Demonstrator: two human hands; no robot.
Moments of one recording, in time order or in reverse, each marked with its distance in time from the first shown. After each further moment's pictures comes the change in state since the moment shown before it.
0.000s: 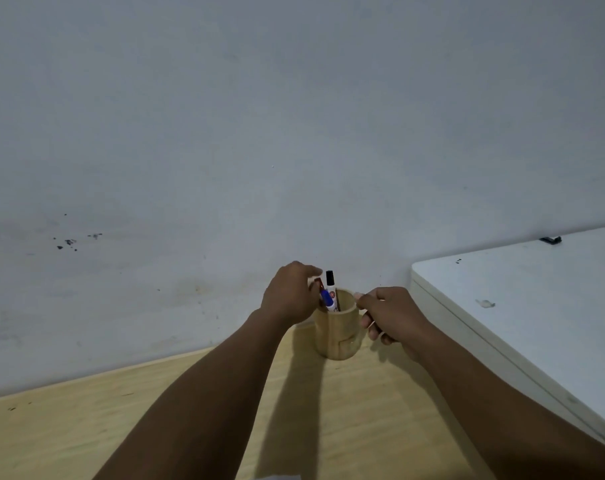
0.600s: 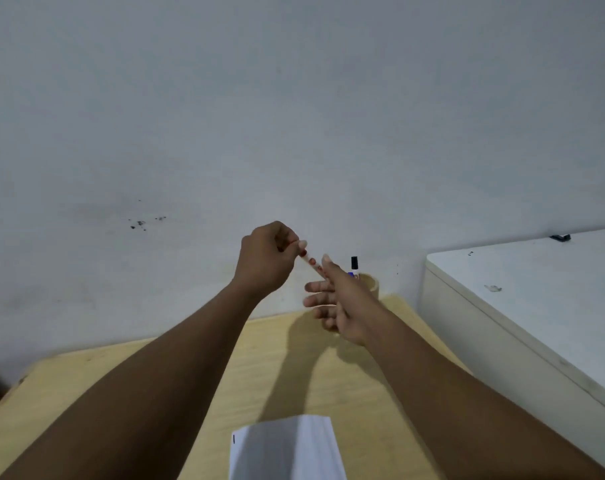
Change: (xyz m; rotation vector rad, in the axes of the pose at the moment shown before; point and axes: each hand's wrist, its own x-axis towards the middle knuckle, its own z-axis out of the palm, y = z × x) left_hand -0.073 -0.001 -0.111 -0.251 0.315 -0.041; right_hand -0.077 -0.064 0.083 0.482 -0.314 0.223
